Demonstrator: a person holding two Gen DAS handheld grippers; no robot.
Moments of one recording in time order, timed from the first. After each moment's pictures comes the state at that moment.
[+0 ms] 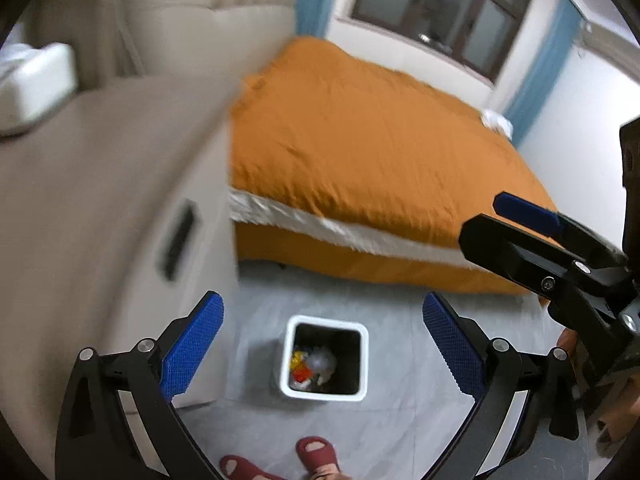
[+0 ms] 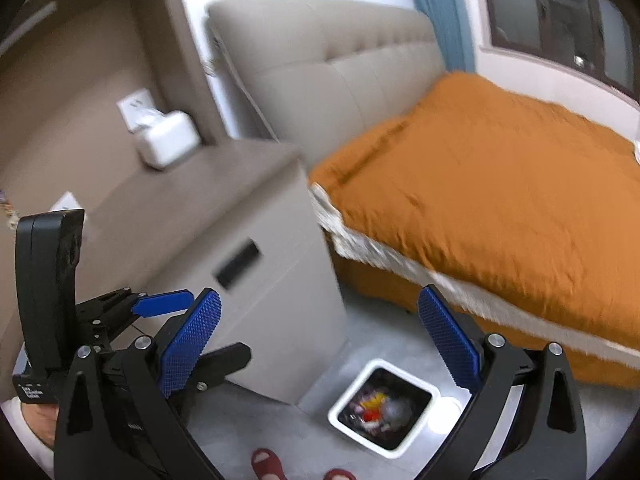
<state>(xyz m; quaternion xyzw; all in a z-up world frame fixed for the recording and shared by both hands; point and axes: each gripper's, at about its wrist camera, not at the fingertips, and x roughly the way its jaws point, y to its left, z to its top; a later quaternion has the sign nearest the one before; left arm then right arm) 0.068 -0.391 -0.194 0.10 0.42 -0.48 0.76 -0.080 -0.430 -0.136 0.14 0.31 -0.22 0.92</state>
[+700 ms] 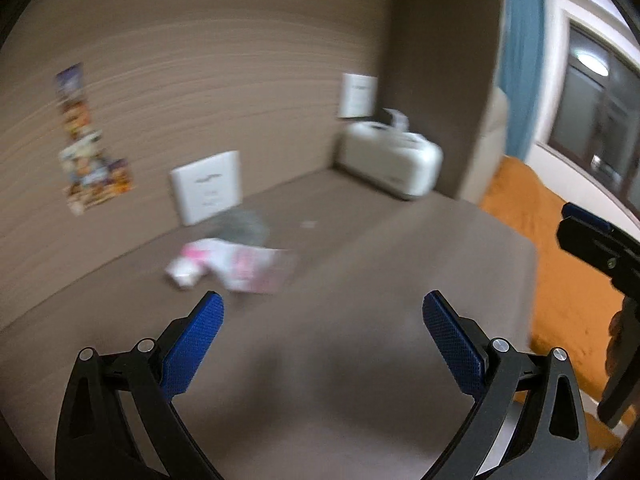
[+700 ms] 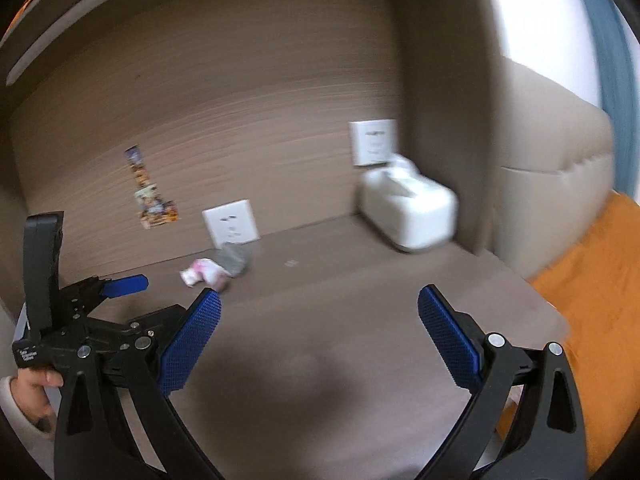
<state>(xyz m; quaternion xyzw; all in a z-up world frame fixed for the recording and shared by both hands) 0.160 -0.089 -0.100 0.00 0.34 -0.14 0.93 0.119 -0.247 -0.049 0.00 0.27 0.06 0.96</state>
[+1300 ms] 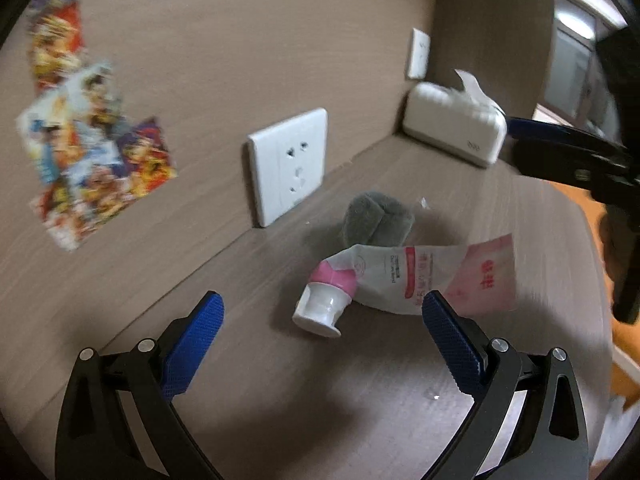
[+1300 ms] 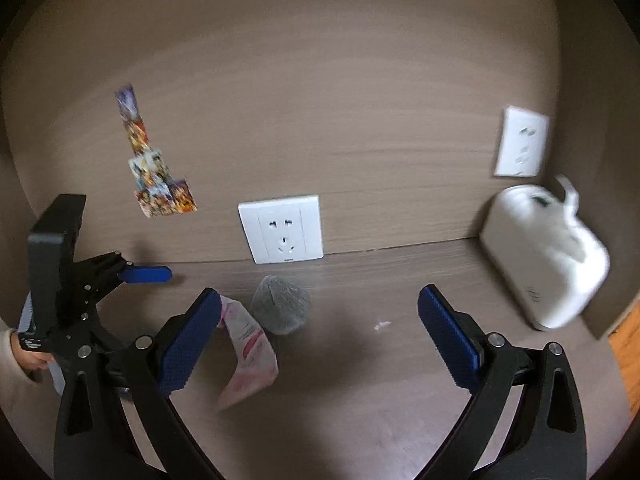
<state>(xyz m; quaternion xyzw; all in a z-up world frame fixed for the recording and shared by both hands) 0.283 0.001 -0.160 0.06 0.38 -0.22 0.90 0.285 -0.149 -0.100 -0.06 0.33 0.15 0.93</state>
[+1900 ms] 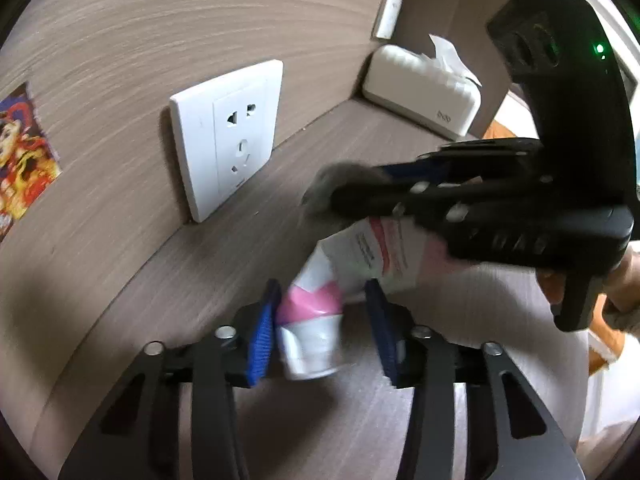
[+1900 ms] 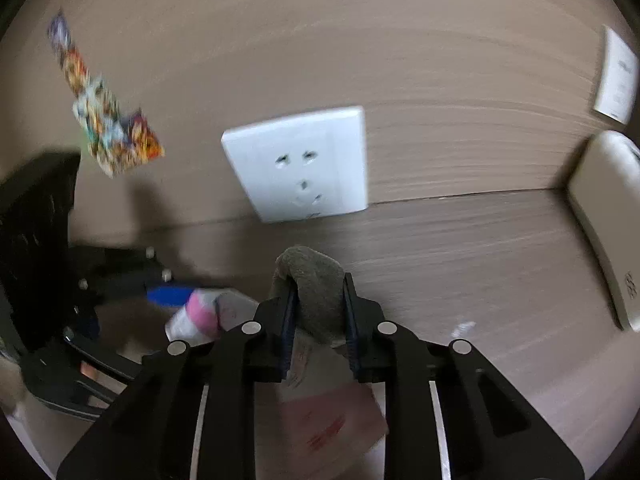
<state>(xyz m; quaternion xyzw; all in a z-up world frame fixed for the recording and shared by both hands) 0.322 -0.016 -0.185 0.04 0.44 -0.31 0.84 0.348 -0.122 -0.154 -0.04 0.45 0.17 0.88</state>
